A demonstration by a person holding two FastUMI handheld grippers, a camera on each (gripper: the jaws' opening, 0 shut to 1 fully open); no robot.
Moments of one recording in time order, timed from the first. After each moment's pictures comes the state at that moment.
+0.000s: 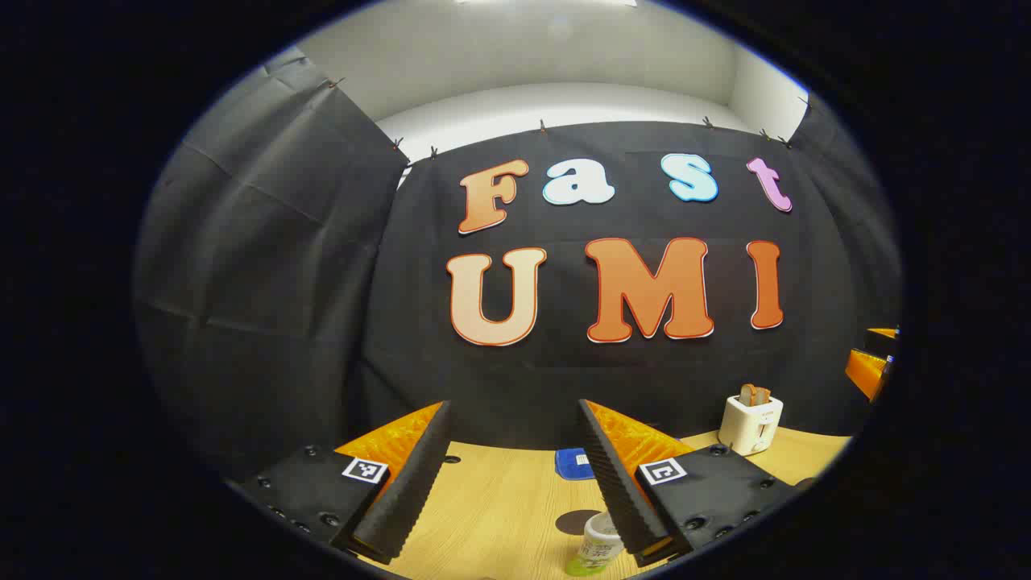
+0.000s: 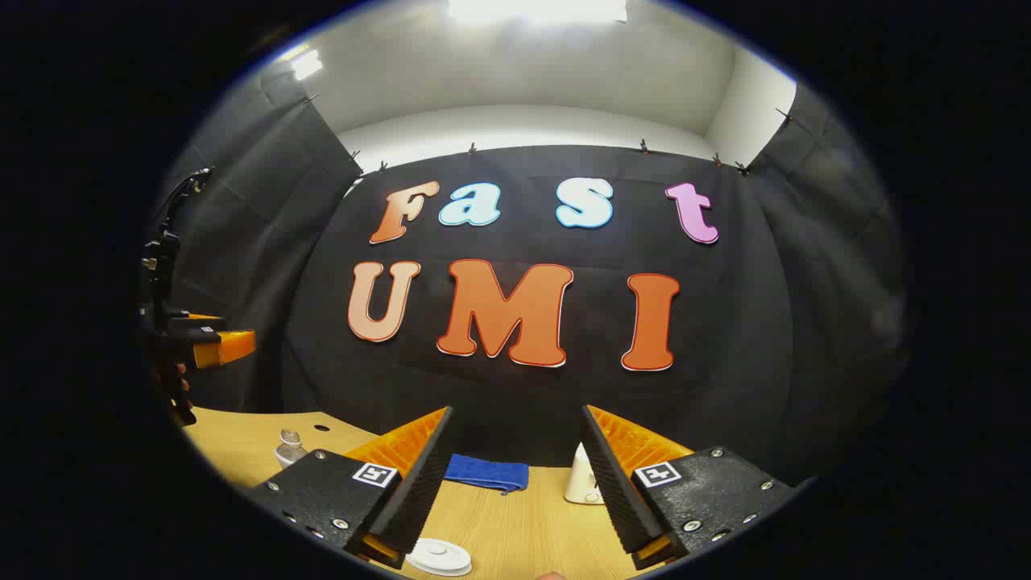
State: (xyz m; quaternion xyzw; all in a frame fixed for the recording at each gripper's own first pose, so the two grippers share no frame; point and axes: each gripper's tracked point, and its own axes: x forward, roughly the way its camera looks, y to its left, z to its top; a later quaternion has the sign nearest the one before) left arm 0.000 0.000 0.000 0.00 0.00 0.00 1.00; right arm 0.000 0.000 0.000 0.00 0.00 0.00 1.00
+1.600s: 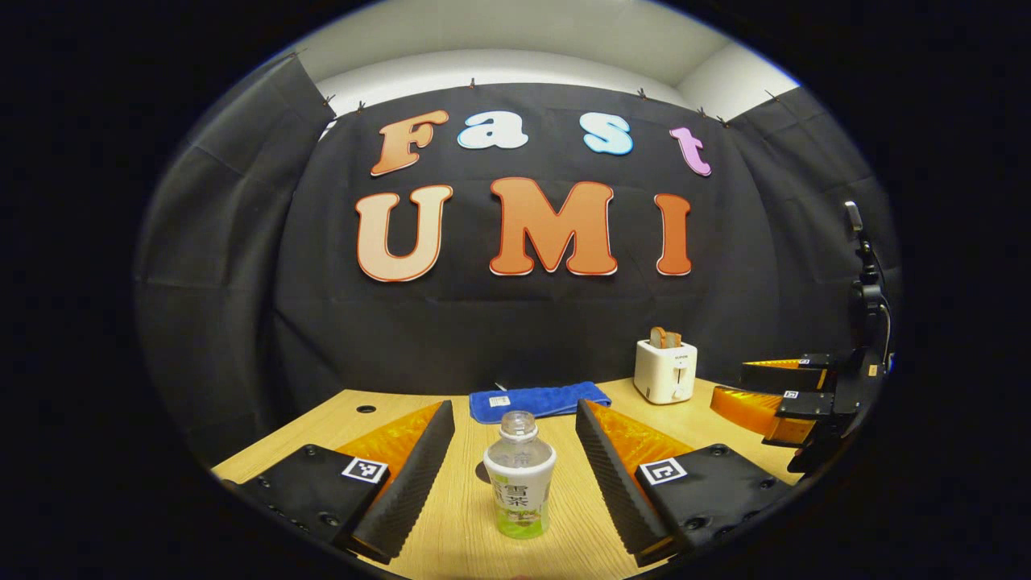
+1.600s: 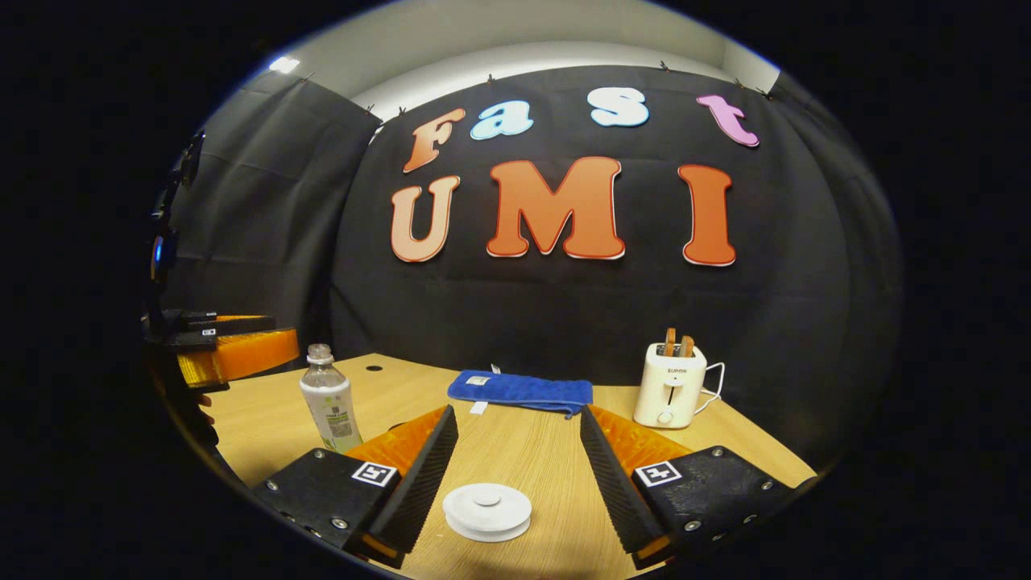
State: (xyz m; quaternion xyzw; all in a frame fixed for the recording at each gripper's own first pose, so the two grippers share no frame) left arm -0.047 -0.087 -0.104 0.00 0.10 -0.16 0.98; right arm -0.008 0.054 -0.145 0.04 0.16 0.10 0.98
